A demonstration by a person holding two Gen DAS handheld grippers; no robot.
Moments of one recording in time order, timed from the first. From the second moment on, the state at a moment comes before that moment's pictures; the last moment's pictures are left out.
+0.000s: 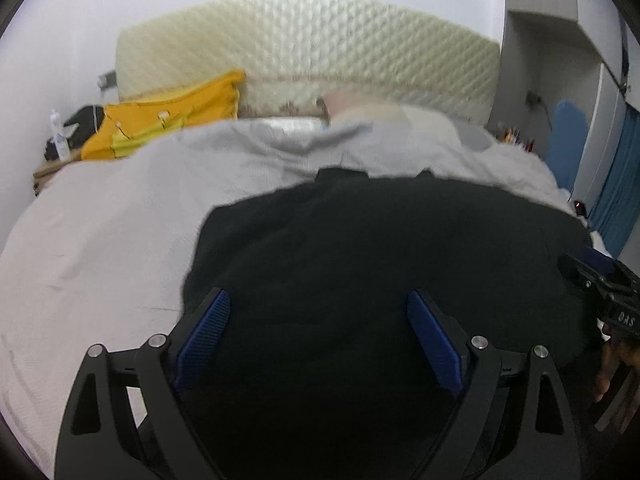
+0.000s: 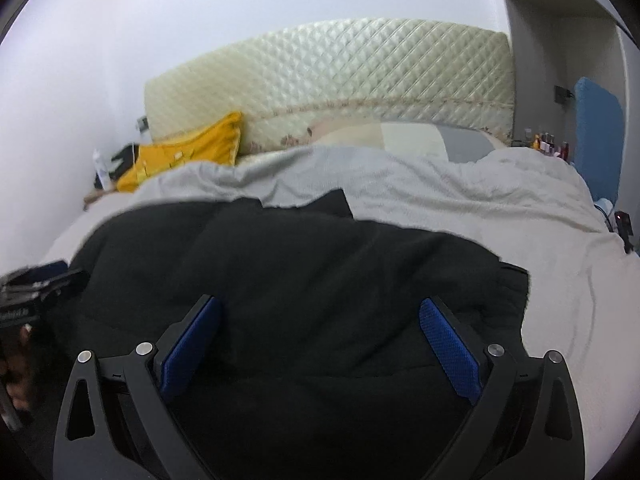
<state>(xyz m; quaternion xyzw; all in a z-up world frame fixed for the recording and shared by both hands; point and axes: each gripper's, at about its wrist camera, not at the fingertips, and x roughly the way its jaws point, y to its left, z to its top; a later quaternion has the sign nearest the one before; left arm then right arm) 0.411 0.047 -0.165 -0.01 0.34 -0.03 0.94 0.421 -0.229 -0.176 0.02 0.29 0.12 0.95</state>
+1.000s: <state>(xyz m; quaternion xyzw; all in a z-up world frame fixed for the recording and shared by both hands) 0.332 0.040 -0.045 -0.01 0.30 -0.01 0.95 0.332 -0.224 -0.047 0.01 0.23 0.12 0.97</state>
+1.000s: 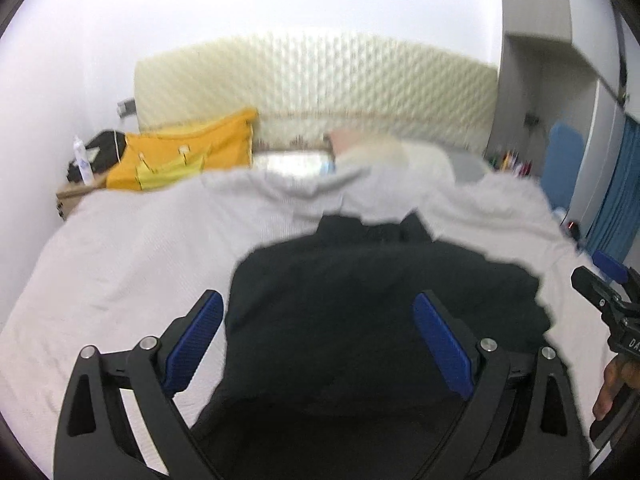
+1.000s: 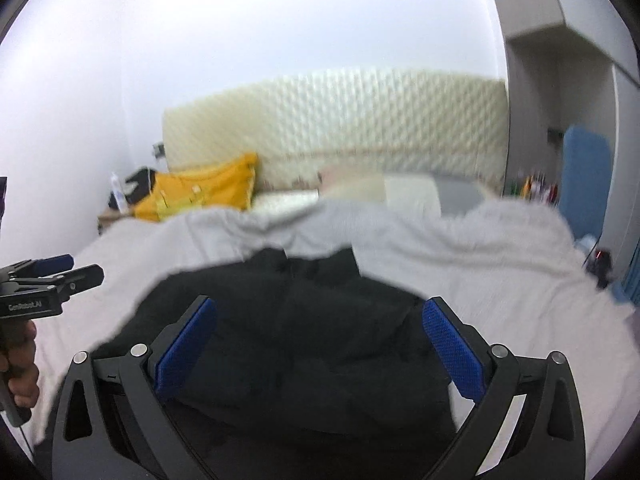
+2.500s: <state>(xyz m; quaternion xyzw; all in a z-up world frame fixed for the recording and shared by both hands) 0.153 0.158 -0.181 -0.22 0.52 -0.03 0.83 0.179 -0.386 -0.176 0.26 0.46 0.15 0.83</state>
